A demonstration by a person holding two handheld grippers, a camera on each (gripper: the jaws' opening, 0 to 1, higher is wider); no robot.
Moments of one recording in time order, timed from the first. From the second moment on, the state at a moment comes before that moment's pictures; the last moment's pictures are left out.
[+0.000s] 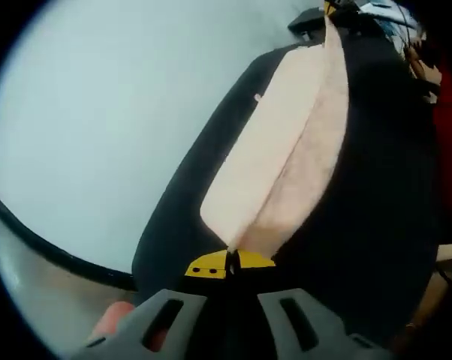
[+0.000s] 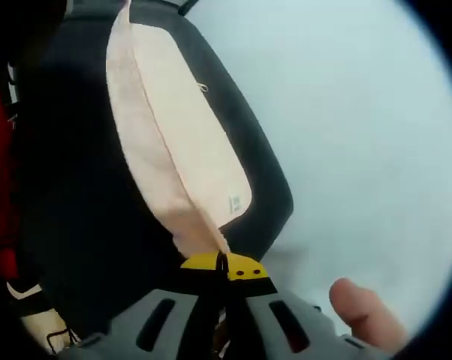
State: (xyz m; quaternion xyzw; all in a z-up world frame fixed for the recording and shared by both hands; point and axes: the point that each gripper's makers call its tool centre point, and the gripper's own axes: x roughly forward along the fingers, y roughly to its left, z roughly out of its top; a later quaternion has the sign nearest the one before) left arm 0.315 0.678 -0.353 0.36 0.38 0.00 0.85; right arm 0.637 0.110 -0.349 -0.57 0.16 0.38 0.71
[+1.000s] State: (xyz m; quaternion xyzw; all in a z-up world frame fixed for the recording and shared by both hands) left arm 0.468 0.774 -0.416 0.26 0.41 0.07 0.87; right arm 0.810 0.210 -0.425 -0.54 0.18 0.33 0.75
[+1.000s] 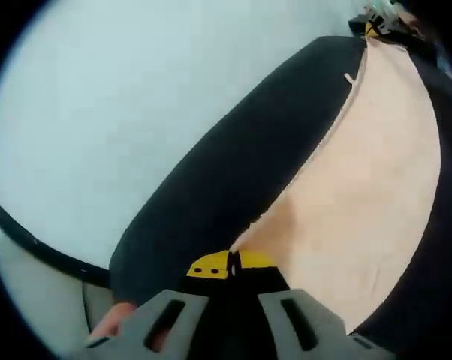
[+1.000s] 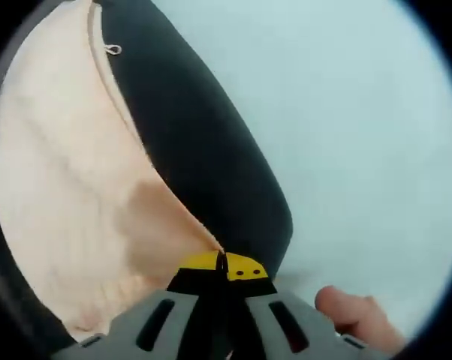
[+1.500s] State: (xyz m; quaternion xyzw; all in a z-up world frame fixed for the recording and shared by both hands) left arm 0.478 0.781 -0.430 0.13 0.35 0.12 0.92; right arm 0.841 0.226 -0.440 -0.49 0.20 0.28 0.80
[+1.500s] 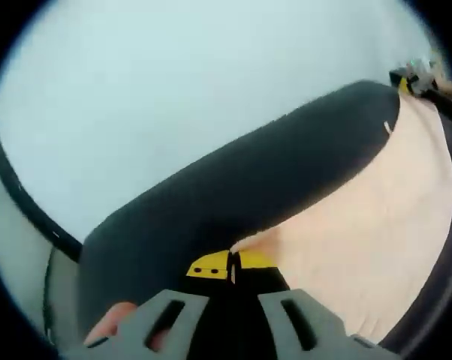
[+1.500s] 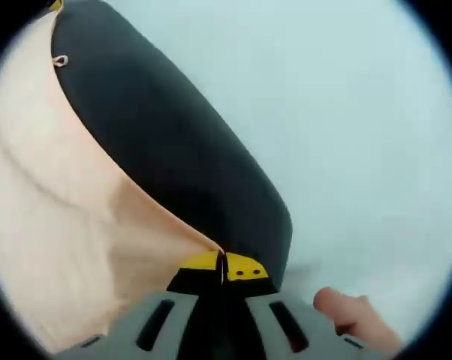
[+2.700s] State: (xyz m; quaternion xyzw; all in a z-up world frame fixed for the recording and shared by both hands) left arm 0.374 0.702 -0.465 0.34 0.38 -0.16 0.84; right arm 0.676 0.165 -0.402 -0.26 0.11 0.37 0.89
